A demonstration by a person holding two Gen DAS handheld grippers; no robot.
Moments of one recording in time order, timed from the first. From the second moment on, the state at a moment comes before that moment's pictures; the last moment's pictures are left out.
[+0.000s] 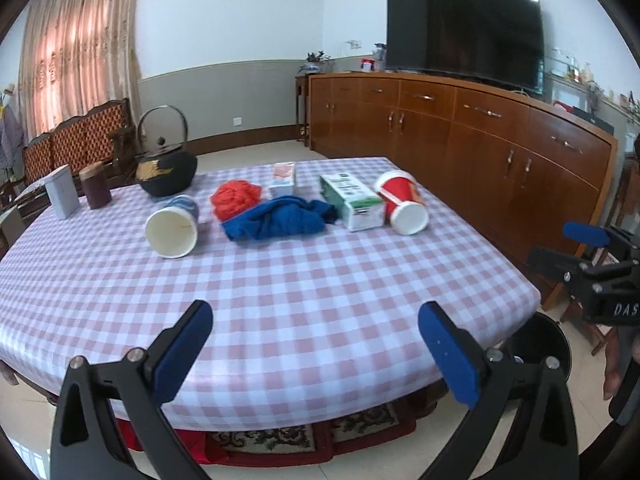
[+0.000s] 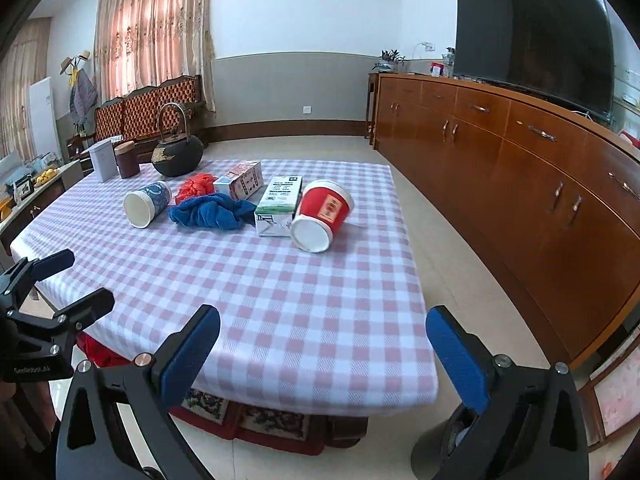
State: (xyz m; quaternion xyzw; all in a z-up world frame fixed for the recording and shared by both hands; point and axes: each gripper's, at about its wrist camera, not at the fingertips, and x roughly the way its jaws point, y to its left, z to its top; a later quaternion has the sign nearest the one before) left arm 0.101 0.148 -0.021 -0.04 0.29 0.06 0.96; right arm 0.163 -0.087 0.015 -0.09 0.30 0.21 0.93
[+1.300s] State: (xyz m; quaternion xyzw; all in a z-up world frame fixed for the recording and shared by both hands) left arm 0.276 0.195 -0.055 -0.06 0.35 0.09 0.93; right arm 0.354 -0.027 -0.035 -0.11 0.37 0.20 0.90
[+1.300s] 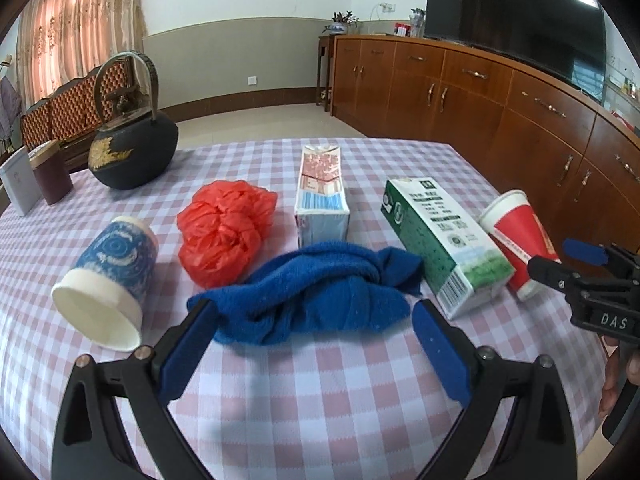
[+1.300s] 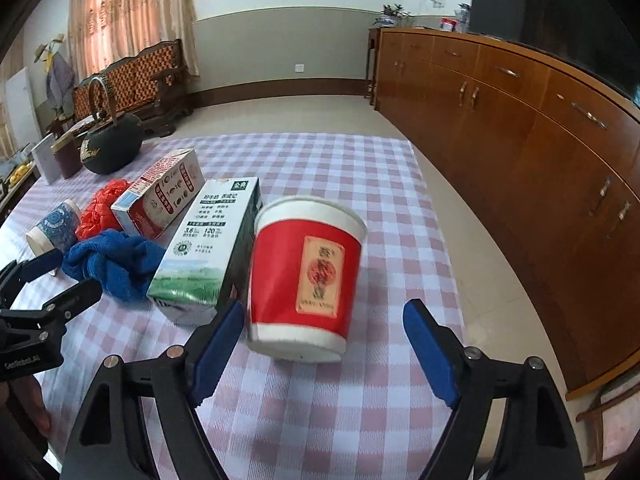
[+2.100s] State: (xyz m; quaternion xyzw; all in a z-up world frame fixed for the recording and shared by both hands) left arm 0.285 0.200 -0.063 -0.08 0.38 0.08 0.92; right arm 0.346 -0.038 -0.030 -0.10 0.37 0.23 0.90
